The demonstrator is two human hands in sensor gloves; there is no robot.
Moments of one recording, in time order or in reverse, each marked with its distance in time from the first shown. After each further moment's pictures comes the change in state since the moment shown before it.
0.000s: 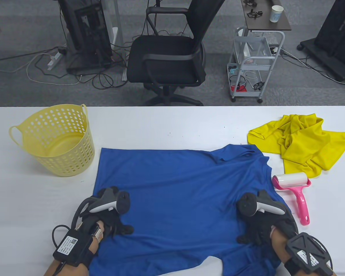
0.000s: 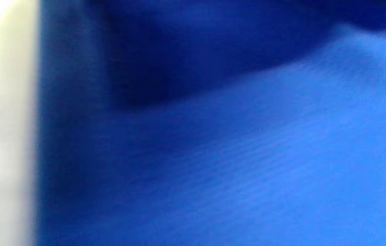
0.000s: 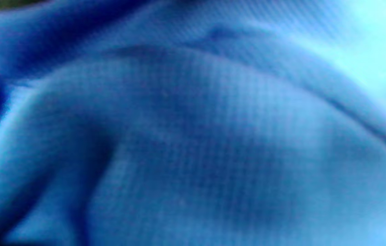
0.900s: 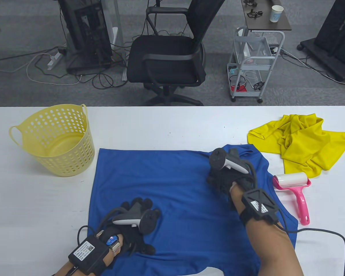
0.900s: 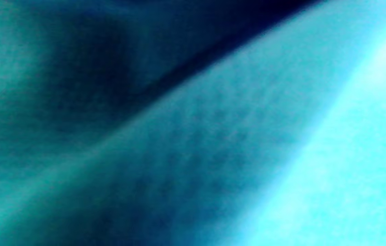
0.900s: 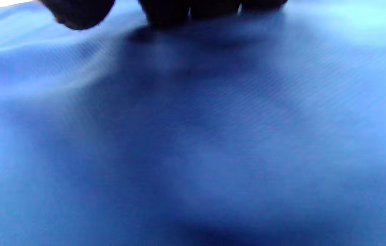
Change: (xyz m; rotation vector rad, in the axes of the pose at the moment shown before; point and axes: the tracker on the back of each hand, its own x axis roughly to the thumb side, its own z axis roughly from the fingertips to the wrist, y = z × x) left_hand 0.097 -0.014 0.010 0.020 -0.350 -0.161; right_hand 0.073 -0.134 -0.098 -0.252 0.068 -0.162
